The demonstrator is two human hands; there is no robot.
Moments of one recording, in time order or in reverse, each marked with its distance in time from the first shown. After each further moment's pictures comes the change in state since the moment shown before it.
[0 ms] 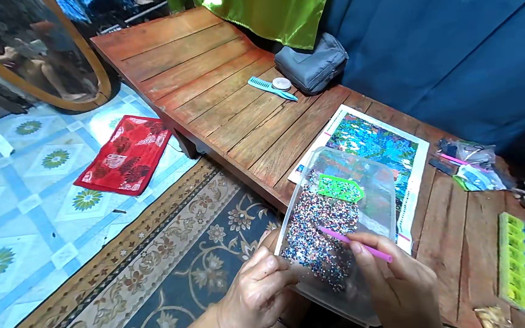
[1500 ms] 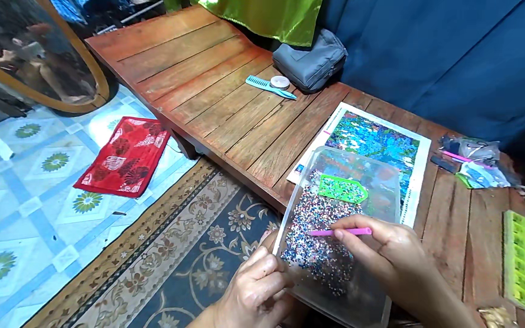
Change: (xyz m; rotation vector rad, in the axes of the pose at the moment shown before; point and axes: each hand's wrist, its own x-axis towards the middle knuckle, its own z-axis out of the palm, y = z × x) left_hand 0.005 -0.001 -0.005 -0.026 -0.053 -0.017; right_hand 0.042 0.009 -0.007 -0.011 -0.277 -0.020
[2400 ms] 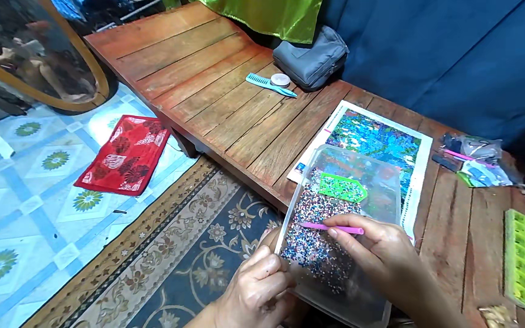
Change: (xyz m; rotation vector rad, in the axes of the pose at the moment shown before) left_hand 0.002 0.002 0.000 0.025 -0.012 0.021; right_hand -0.001 0.001 0.010 0.039 0.010 0.010
